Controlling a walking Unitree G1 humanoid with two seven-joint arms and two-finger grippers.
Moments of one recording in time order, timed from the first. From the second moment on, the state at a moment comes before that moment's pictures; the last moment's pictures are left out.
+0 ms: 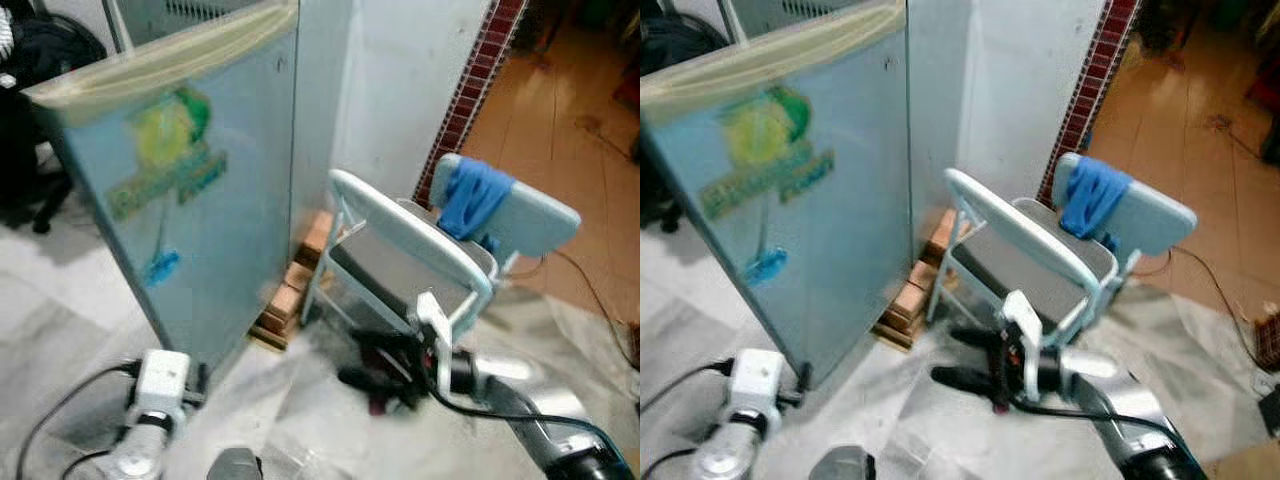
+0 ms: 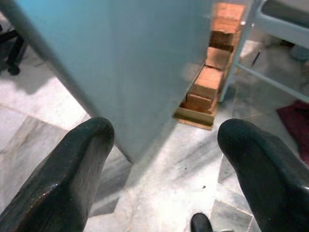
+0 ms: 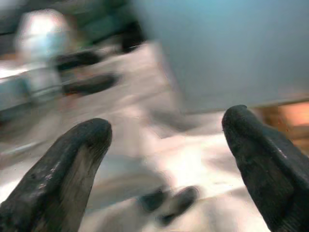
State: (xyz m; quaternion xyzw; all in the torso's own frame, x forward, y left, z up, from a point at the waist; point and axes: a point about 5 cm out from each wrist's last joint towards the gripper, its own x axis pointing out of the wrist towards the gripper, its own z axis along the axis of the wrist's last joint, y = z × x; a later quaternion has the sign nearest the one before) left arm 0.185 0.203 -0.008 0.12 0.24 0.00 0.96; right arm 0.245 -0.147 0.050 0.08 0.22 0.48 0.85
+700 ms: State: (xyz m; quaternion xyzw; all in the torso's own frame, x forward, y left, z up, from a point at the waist) left arm 0.243 0.195 0.074 0.17 0.02 0.01 0.98; right arm 0.283 -0.169 0.079 0.05 0.02 0.08 1.00
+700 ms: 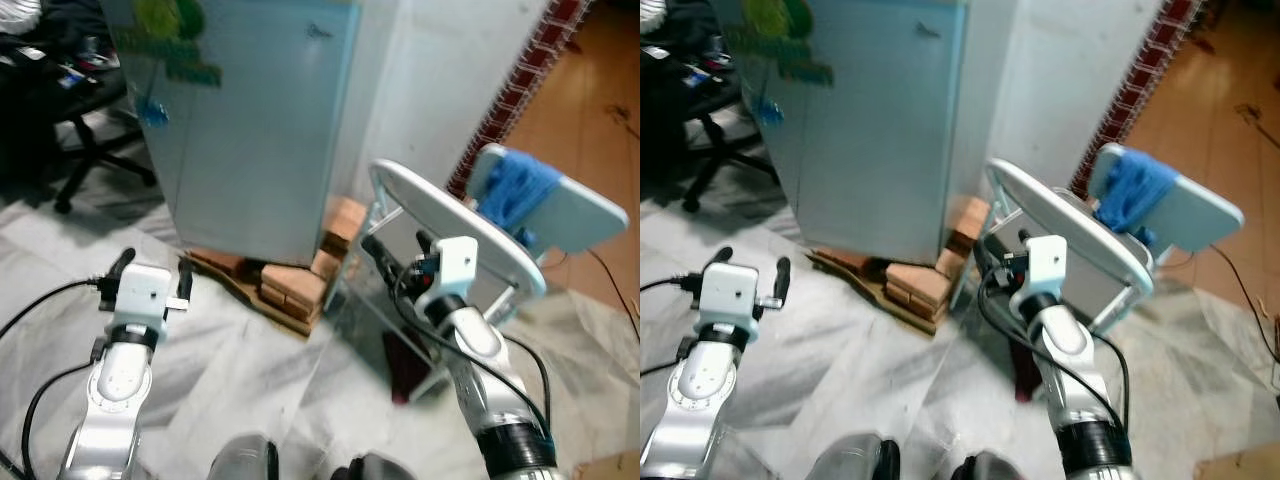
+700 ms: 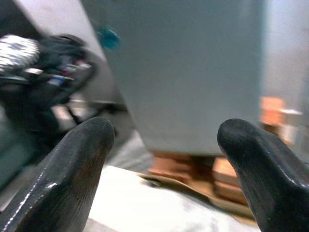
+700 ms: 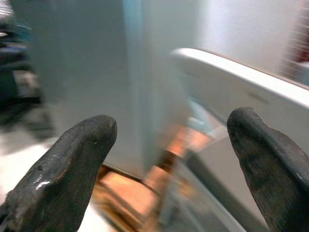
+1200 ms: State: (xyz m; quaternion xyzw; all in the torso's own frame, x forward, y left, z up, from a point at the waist) left arm 0.261 0.172 0.102 0.16 0.00 -0.01 0.99; right arm 0.288 -0.162 0.084 0.03 0.01 0.06 1.00
